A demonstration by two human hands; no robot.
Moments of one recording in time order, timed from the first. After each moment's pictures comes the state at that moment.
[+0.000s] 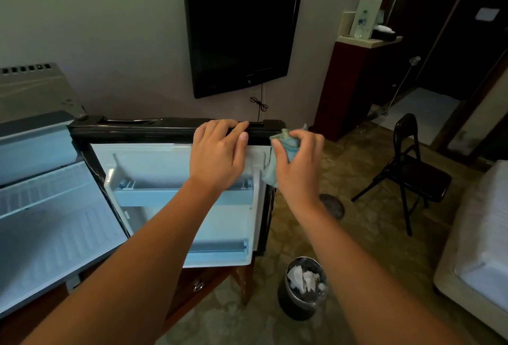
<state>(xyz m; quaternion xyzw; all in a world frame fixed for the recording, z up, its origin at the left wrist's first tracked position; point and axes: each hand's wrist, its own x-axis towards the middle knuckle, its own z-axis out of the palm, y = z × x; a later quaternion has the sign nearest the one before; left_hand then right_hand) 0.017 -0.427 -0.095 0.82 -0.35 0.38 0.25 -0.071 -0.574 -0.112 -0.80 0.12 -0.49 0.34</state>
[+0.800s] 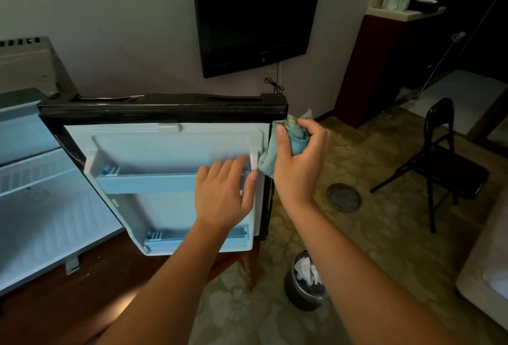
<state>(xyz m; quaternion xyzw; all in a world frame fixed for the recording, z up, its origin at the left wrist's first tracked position) -0.010 -0.453 -0.195 0.84 -0.29 0.40 0.21 -0.039 -0.591 -0.150 -0.69 0.10 -0.56 0.44</state>
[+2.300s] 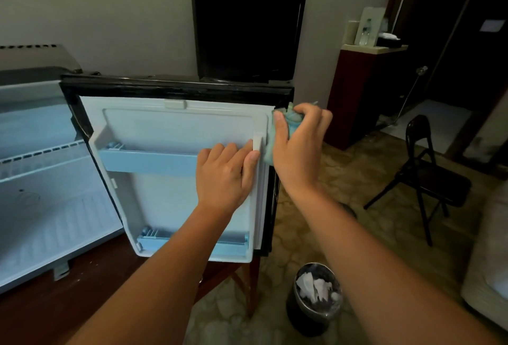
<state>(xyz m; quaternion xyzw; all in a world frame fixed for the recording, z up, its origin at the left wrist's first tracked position) -0.033 -0.426 -0.211 0.76 -0.30 0.52 0.23 -0.081 -0.554 -0.159 -0.74 0.09 -0.58 0.34</state>
